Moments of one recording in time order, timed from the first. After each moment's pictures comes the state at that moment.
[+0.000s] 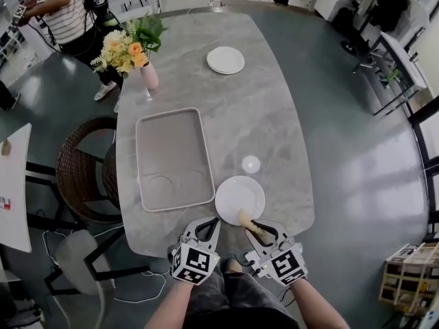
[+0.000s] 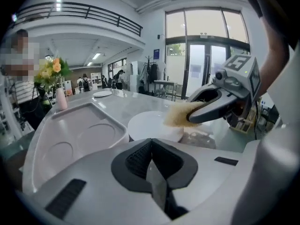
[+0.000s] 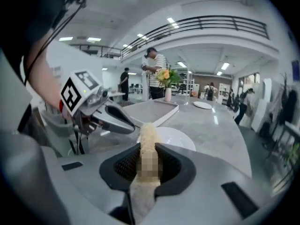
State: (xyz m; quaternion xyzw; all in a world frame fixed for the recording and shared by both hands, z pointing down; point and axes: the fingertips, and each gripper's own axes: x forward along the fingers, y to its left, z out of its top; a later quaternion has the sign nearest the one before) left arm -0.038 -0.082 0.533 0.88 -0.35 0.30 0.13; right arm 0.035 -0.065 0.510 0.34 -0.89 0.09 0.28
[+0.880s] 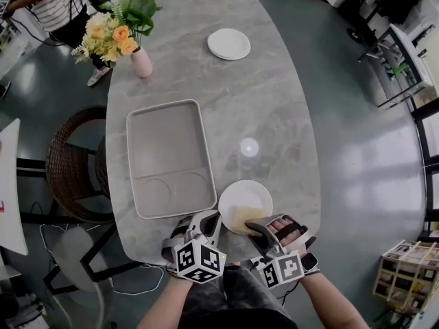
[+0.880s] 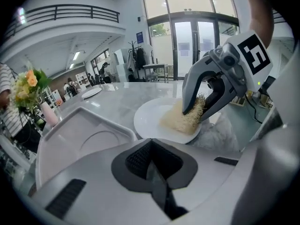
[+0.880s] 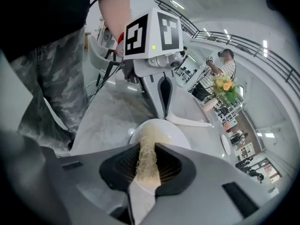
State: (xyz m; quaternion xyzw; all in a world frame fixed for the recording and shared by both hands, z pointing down) left arm -0.035 -0.115 0.558 0.86 -0.30 0.42 0.07; right arm 0.021 -0.071 0.552 0.12 -0.83 -0.21 0.50
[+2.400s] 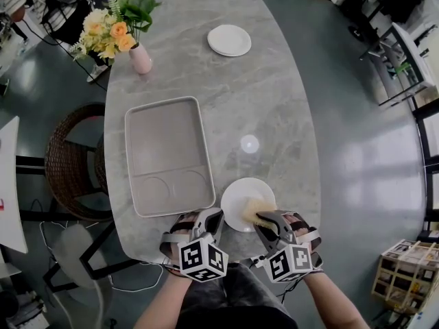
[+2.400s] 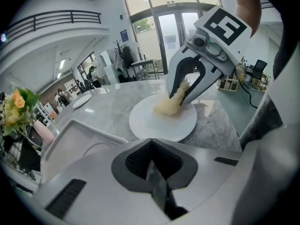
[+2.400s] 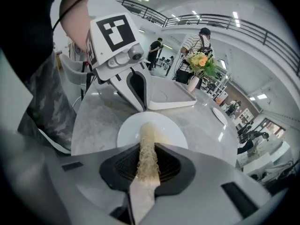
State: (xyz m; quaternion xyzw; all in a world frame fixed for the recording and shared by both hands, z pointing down) left arm -0.024 -0.114 0.559 0.85 -0.24 0.46 0.01; right arm 0.048 -0.096 0.543 0.21 -0.84 -0.07 0.49
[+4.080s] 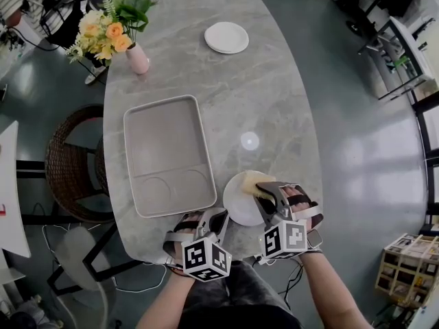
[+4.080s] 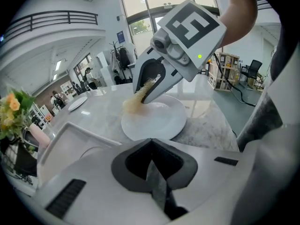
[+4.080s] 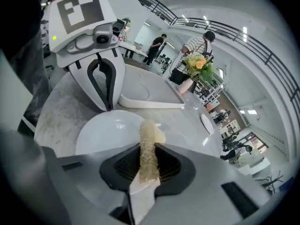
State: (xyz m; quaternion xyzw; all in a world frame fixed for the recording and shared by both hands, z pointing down) left arm -0.016 -0.110 0.559 0.86 -0.22 0.46 0.01; right arm 0.044 -0.169 0.536 0.24 -0.80 -0.15 0.53
